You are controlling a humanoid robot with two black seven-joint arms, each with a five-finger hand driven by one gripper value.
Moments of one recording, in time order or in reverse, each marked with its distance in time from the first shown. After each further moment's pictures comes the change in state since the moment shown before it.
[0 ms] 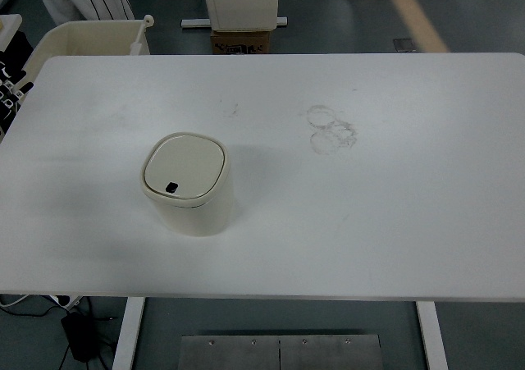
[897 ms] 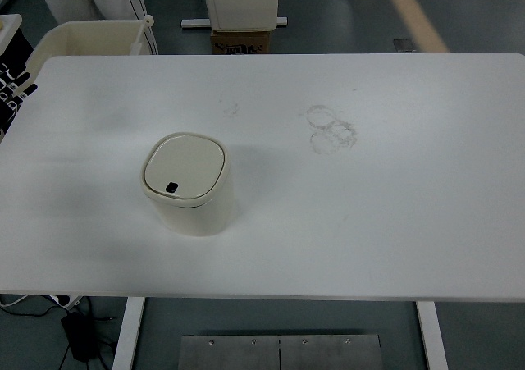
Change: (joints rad) left arm 0.007 -0.008 0.001 -0.001 0.000 -0.004 0.001; right arm 0.000 0.000 0.000 0.000 0.000 0.000 0.000
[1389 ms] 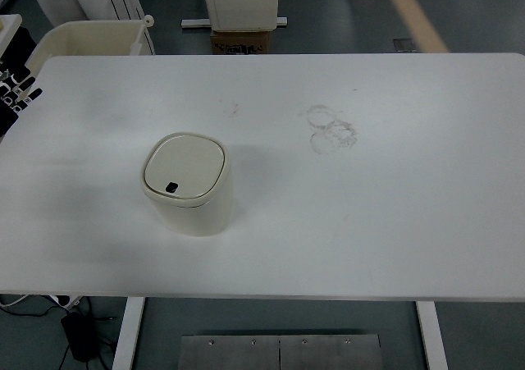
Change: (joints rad) left arm 0.009 -0.008 0.002 -0.001 0.000 -0.008 0.001; right arm 0.000 0.000 0.000 0.000 0.000 0.000 0.000
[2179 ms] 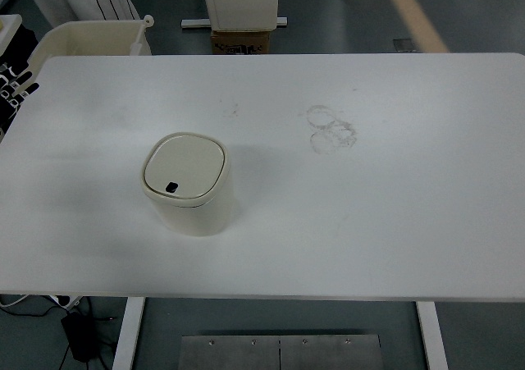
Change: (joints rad) left arm -0.042 0.013 0.008 -0.009 0.009 0.049 0.033; right arm 0.000 0.000 0.000 0.000 0.000 0.000 0.000
